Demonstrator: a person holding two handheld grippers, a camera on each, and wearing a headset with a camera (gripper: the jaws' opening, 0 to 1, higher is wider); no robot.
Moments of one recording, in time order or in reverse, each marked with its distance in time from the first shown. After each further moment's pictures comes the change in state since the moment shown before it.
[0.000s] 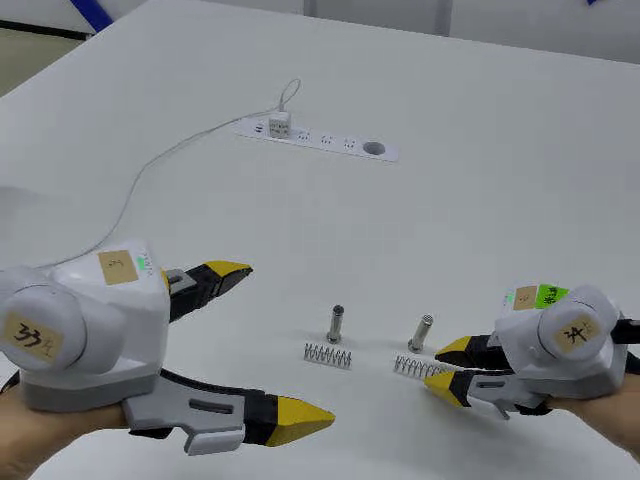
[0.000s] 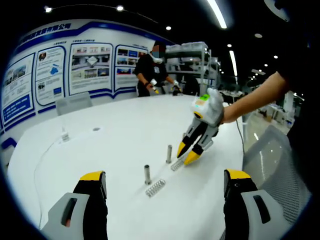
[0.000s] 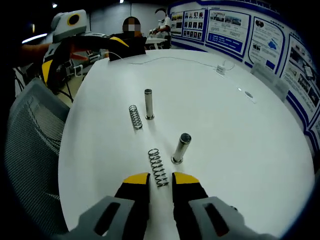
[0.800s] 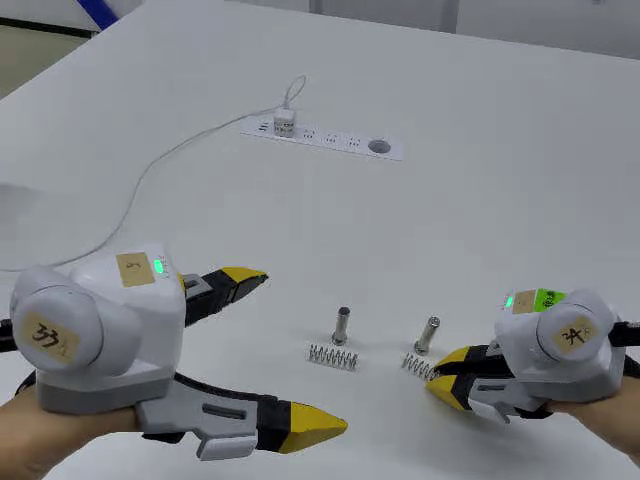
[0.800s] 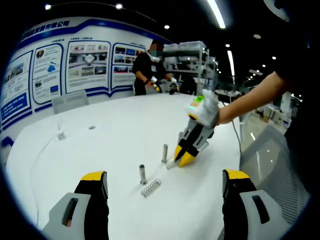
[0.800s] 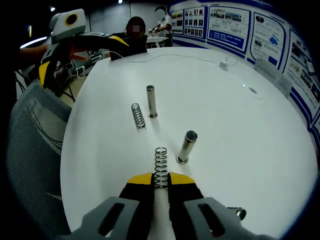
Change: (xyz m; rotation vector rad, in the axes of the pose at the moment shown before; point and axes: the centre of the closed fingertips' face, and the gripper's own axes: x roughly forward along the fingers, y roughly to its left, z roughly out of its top) left arm 0.003 -0.005 -0.003 -0.004 0.013 -0.034; right arm 0.001 0.009 0.002 0.020 0.002 0.040
